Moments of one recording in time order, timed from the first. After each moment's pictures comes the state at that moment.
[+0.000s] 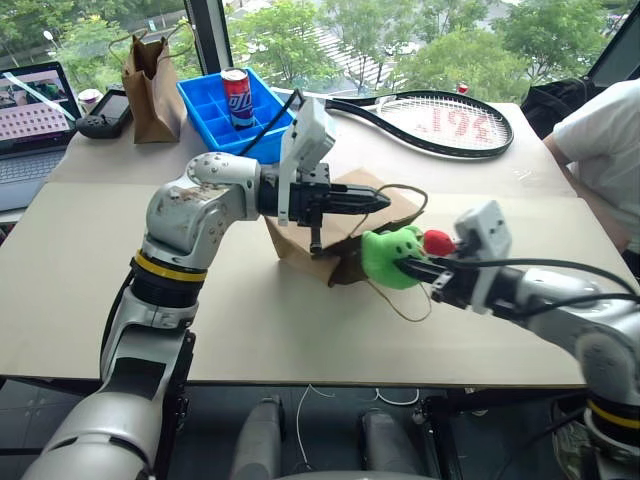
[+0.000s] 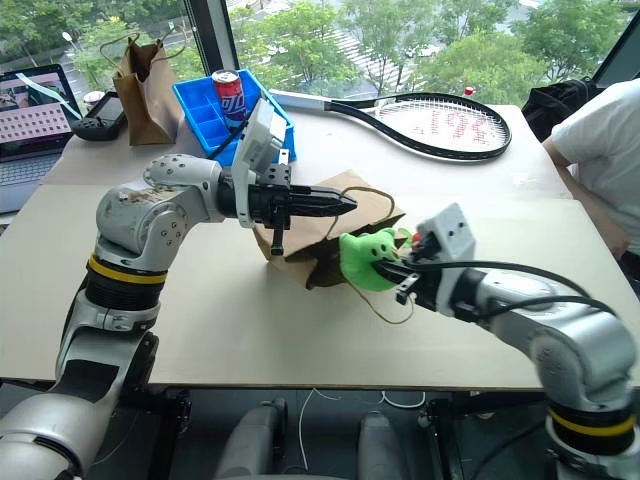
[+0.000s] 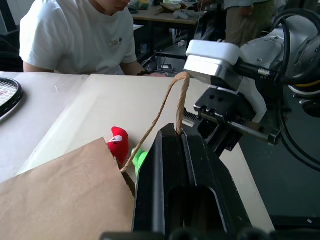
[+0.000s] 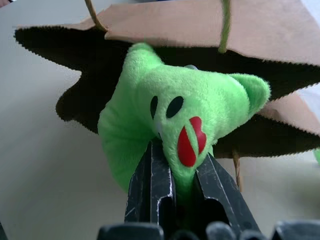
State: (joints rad) left arm -0.97 0.42 -0.15 0.00 -0.51 0.73 -1.12; right arm -0.36 -0.60 -0.06 -0.55 0.77 1.11 0.38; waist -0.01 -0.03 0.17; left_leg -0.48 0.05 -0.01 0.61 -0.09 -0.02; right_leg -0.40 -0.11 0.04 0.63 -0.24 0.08
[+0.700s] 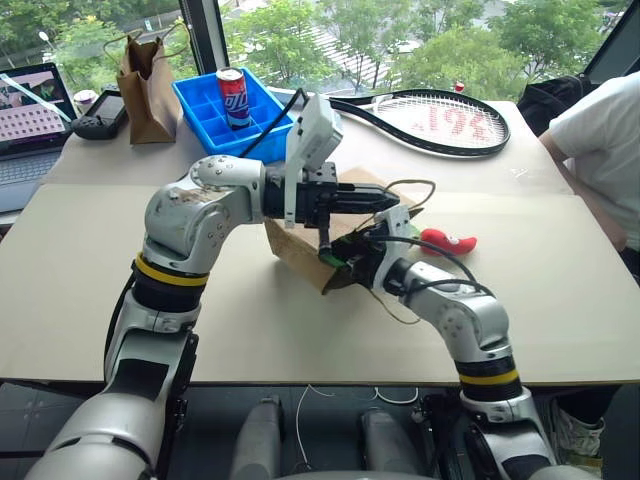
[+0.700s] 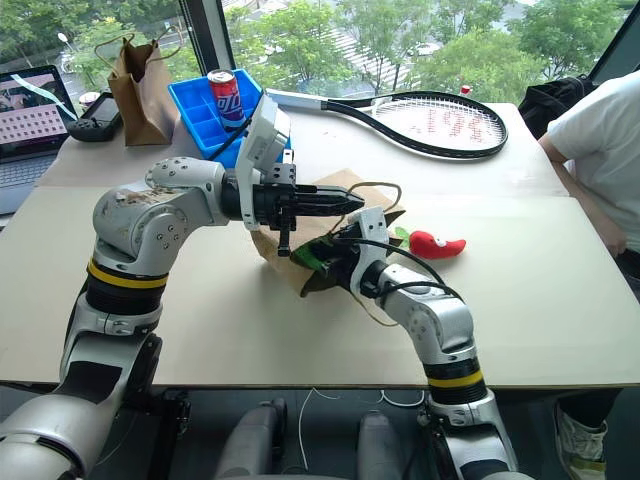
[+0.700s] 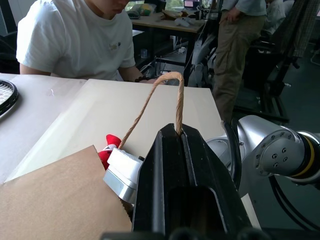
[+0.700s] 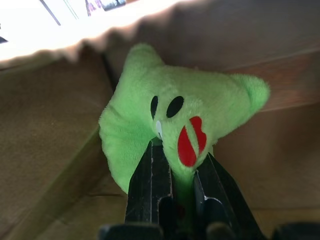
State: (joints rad) left arm -0.96 0.40 -0.14 -0.07 -0.57 0.81 -1.04; right arm -0.46 -0.18 0.07 -0.15 0.55 0.75 0.36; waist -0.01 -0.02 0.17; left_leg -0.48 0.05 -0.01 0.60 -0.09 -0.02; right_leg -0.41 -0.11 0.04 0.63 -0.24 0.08
